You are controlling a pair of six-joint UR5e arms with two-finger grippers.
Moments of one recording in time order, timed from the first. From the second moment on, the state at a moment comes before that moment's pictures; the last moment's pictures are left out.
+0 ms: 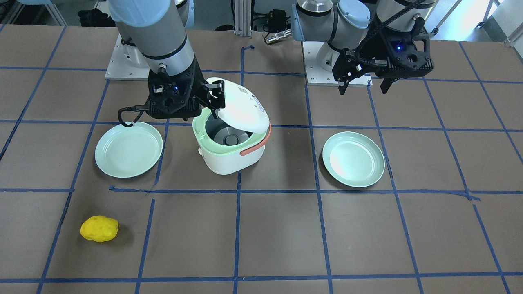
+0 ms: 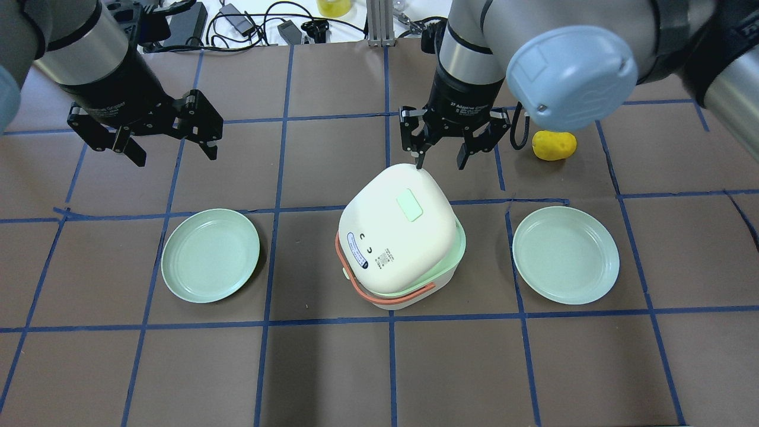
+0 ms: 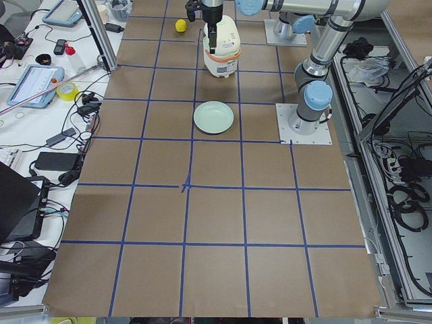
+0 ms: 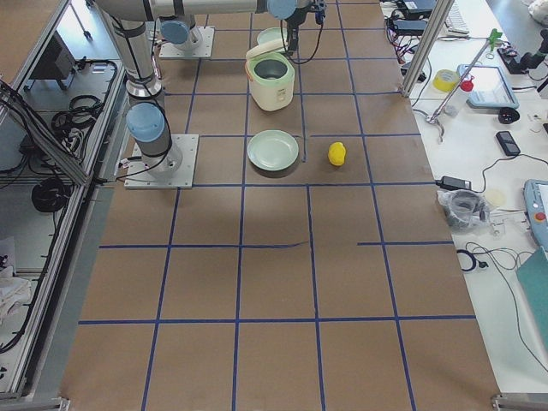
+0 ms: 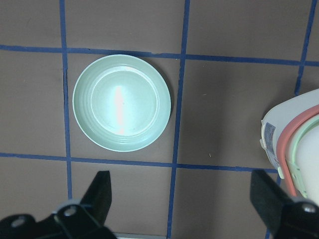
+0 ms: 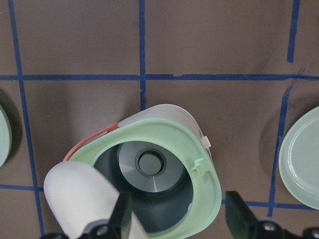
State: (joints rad) left arm -1.55 -1.49 -1.59 -1.62 1.59 -0.05; right arm 1.79 -1.43 1.49 -1.60 -1.43 0.22
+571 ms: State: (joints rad) left arm -1.55 -1.49 -1.59 -1.62 1.59 -0.05; right arm 1.68 -1.44 1.45 -1.60 -1.55 0.13
